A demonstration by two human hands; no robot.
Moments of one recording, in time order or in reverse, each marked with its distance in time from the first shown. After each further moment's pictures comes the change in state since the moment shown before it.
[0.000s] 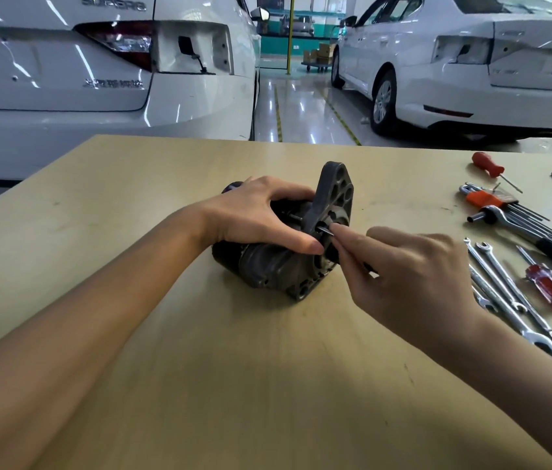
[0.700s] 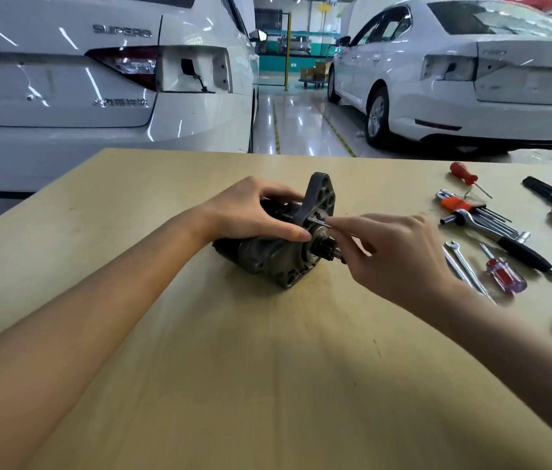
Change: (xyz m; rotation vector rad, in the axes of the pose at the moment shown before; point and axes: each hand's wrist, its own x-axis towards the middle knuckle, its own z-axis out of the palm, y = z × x) left_hand -0.008 0.014 0.006 0.094 0.154 -0.078; right_hand 0.000 0.017 -0.014 0.135 -0.023 0.073
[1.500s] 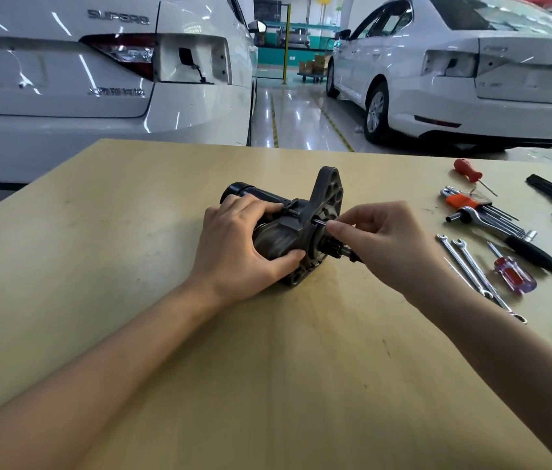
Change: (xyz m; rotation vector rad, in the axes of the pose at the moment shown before) left_hand -0.048 -0.005 0.049 0.259 0.538 0.041; right_hand 0.013 -0.012 0.009 0.551 -0.219 0.719
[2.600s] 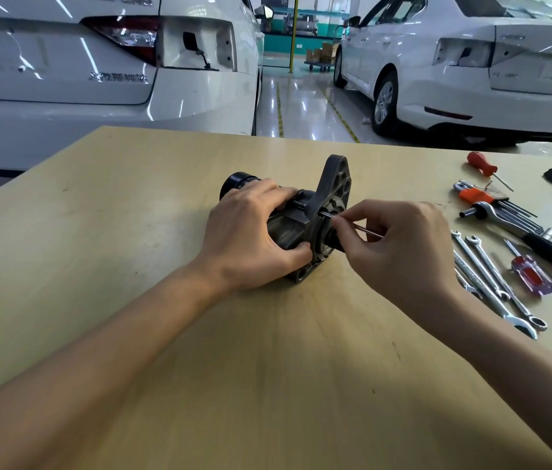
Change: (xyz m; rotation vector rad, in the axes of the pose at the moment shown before) left_hand 0.011 0.009 -0.002 0.010 -0.017 0.017; right_hand -0.004 0.000 0.010 -0.371 0.247 -0.372
